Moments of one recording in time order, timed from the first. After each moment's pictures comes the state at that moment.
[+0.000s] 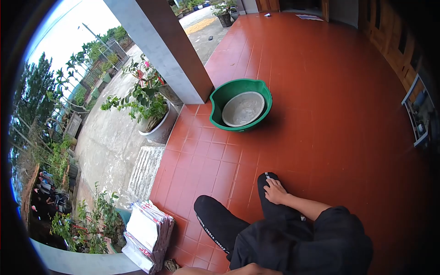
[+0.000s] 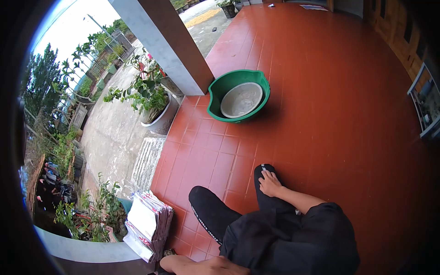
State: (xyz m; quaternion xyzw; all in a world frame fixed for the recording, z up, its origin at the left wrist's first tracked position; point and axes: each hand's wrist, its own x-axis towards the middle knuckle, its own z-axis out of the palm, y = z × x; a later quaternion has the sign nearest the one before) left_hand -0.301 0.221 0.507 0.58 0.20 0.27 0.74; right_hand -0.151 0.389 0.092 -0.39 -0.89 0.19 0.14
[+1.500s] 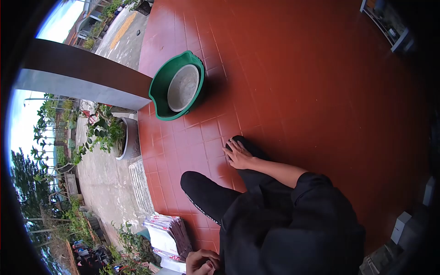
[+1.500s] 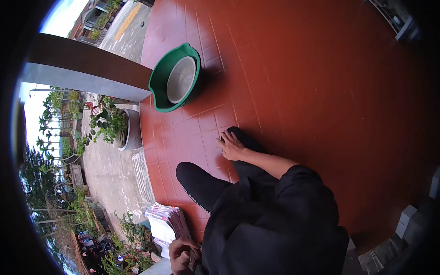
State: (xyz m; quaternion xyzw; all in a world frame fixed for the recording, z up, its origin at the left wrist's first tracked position) left_hand -0.342 0.179 0.450 0.44 0.52 0.30 0.66; right_hand -0.175 0.403 0.061 -0.53 -0.75 0.27 0.28
